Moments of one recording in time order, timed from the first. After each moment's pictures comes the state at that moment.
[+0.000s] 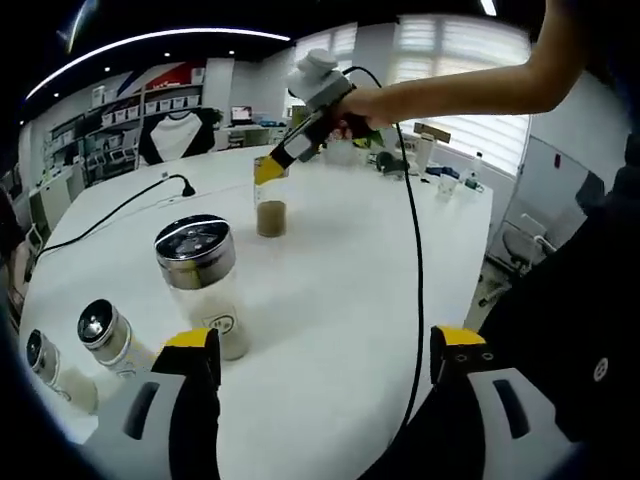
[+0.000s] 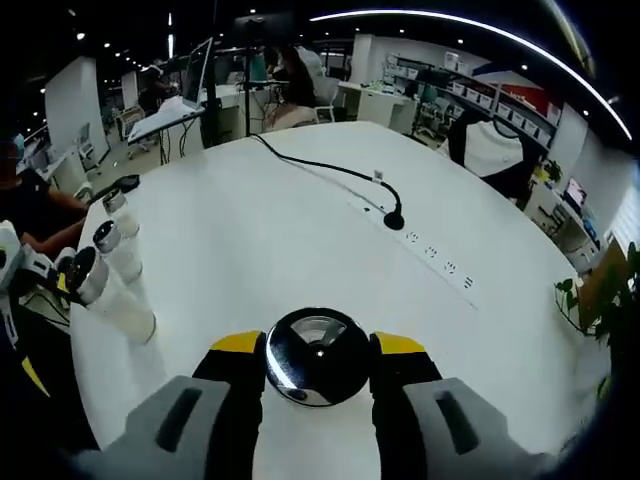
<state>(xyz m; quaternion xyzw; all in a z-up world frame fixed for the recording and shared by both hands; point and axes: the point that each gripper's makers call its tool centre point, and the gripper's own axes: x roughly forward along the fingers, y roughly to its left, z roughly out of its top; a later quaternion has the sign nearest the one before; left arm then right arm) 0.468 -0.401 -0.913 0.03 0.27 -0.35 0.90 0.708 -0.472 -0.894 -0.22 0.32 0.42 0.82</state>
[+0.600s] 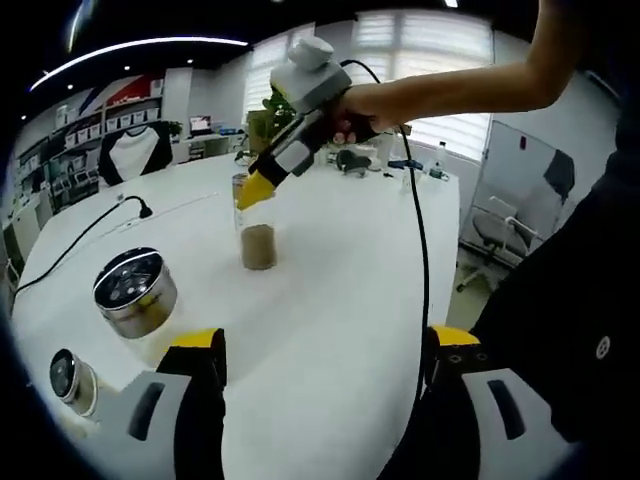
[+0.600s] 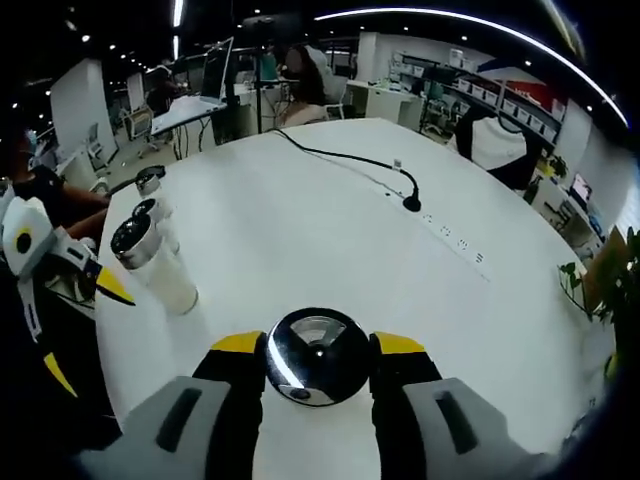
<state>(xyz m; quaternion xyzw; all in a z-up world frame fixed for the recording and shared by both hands) 0.466 -0.438 -0.911 0.06 0.25 -0.43 0.86 0.624 -0.487 -0.890 -0.22 0.33 0.44 0.80</state>
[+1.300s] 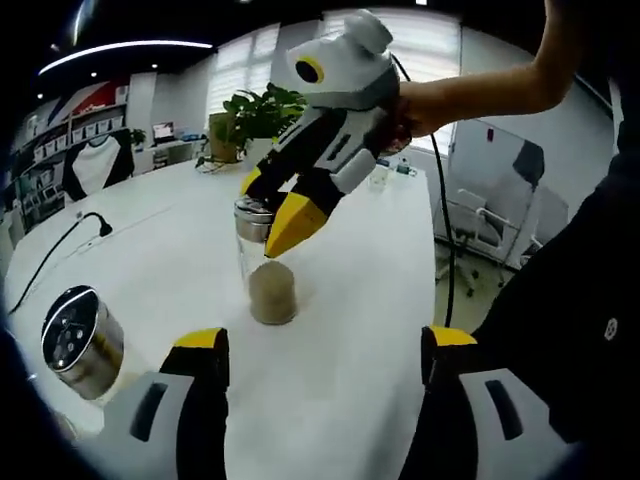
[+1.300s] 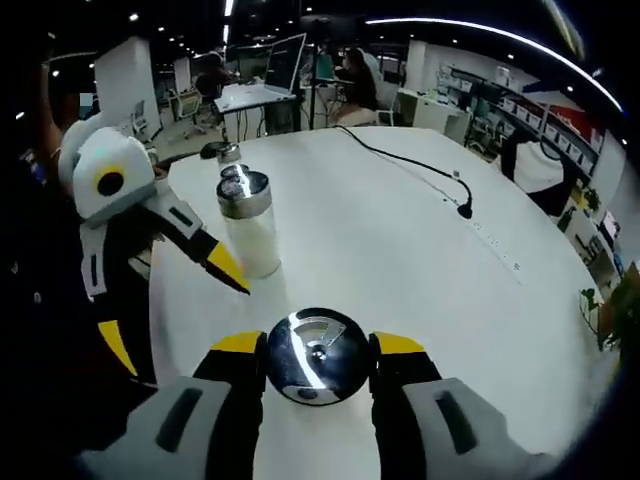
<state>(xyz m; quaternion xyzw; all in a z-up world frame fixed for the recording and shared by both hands) 0.474 -0.470 -0.913 0.07 0.24 -0.50 0.83 0.553 -0.483 -0.886 -0.25 0.31 0.54 0.74</state>
